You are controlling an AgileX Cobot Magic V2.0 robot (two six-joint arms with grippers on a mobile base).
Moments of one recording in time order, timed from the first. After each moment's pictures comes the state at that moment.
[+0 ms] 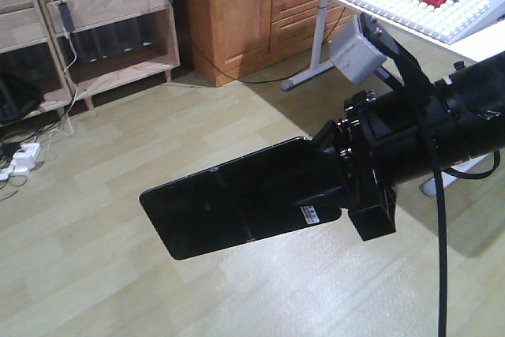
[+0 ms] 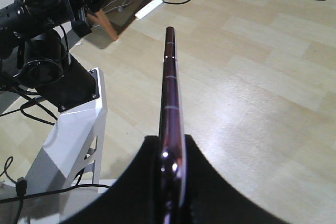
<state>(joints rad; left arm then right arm) 0.06 -0.02 0.03 -0.03 0.09 0.04 0.33 1.33 -1.19 0.95 1.24 -1.02</state>
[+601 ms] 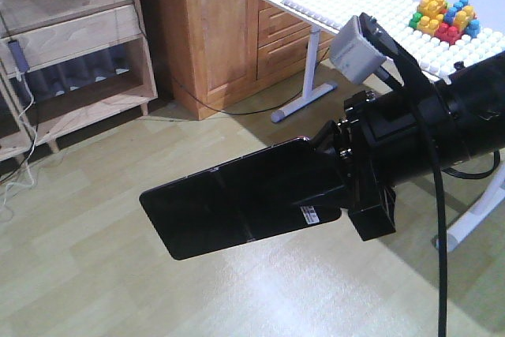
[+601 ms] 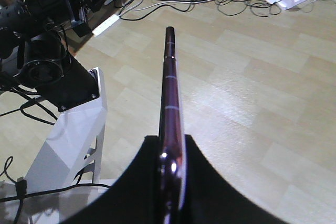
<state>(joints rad) 0.06 -0.02 0.03 -0.03 0.09 0.04 0.33 1.33 -1.19 0.95 1.24 -1.02</state>
